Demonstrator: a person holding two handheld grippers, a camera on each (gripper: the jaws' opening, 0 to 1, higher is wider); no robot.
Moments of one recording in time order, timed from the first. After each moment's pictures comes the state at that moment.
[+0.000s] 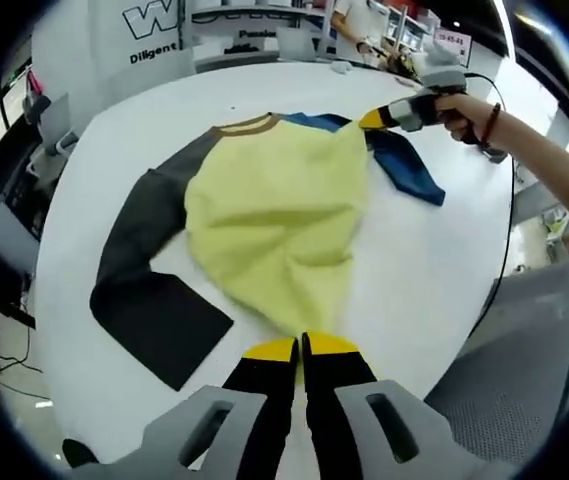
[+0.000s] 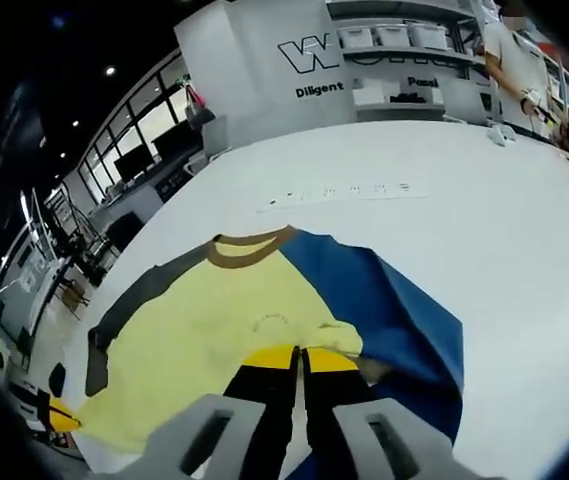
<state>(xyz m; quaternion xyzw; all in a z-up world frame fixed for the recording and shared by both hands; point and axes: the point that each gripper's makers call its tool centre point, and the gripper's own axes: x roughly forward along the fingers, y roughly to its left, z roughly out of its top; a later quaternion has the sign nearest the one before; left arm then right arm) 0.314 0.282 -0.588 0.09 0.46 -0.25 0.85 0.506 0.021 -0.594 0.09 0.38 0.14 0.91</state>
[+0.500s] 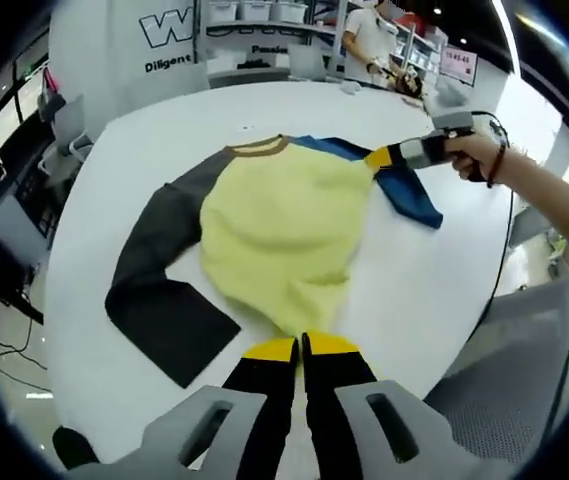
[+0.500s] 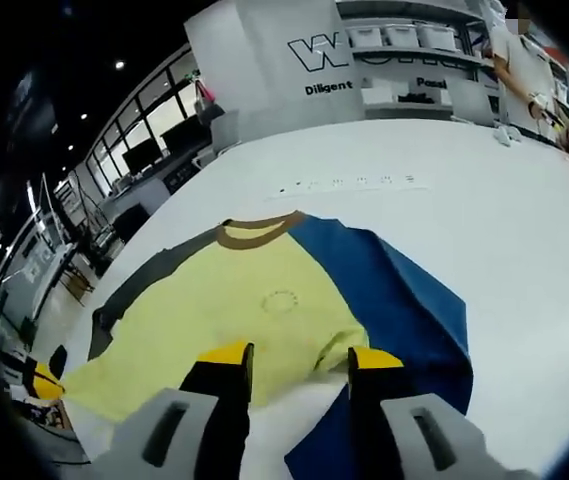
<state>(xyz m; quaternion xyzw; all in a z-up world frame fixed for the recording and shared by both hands) 0.321 0.287 -0.569 0.06 0.43 -0.22 0.87 0.478 0.025 -0.604 0.08 0.37 0.18 0.91</state>
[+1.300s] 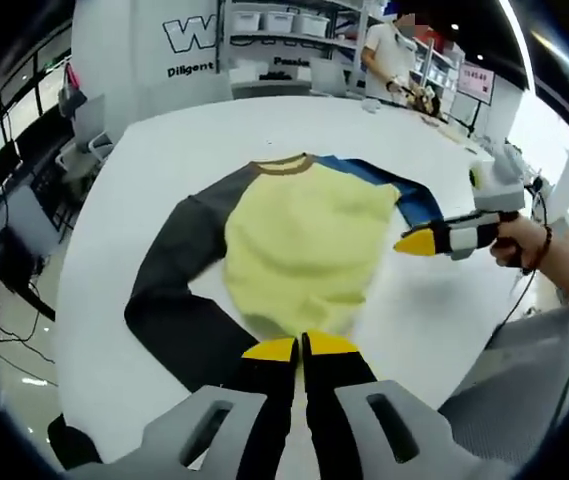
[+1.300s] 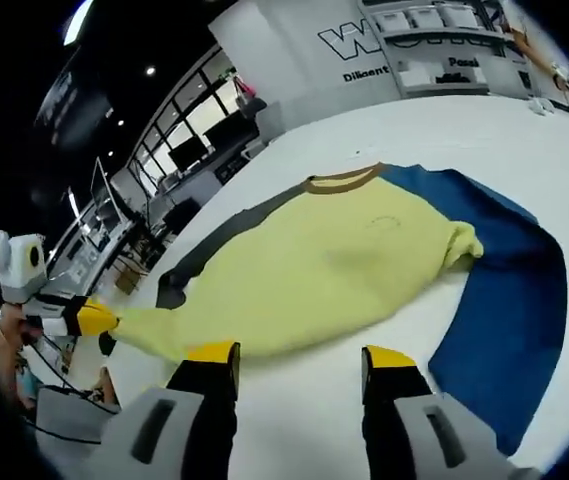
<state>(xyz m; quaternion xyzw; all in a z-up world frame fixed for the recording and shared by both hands) 0.342 0.298 -0.550 0.03 0.41 -0.19 0.89 0.390 0.112 -0.617 0.13 0.39 0.27 0.87</state>
